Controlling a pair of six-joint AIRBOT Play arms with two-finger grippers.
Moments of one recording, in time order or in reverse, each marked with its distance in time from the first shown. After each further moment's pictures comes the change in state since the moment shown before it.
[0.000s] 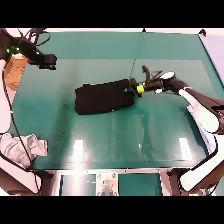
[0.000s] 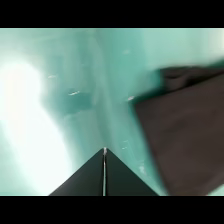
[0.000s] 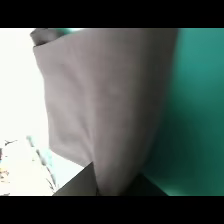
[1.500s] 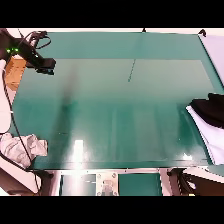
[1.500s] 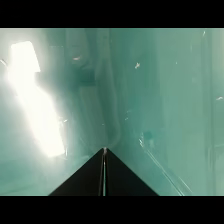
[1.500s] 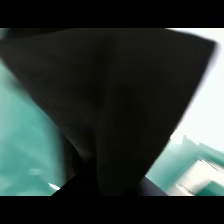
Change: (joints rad) left arm 0.000 0.000 -0.002 0.026 -0.109 -0.016; right arm -1.268 0.547 0.110 -0.920 0.668 0.478
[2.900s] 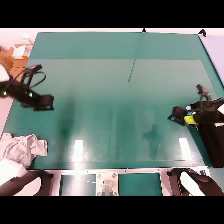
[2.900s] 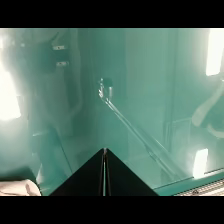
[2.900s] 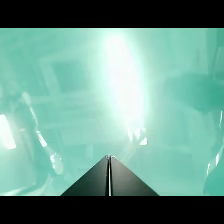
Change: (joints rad) left arm 0.000 0.728 -0.986 -0.088 0.154 -0.071; right arm 0.961 0.429 -0.852 0.194 -0.620 -0.136
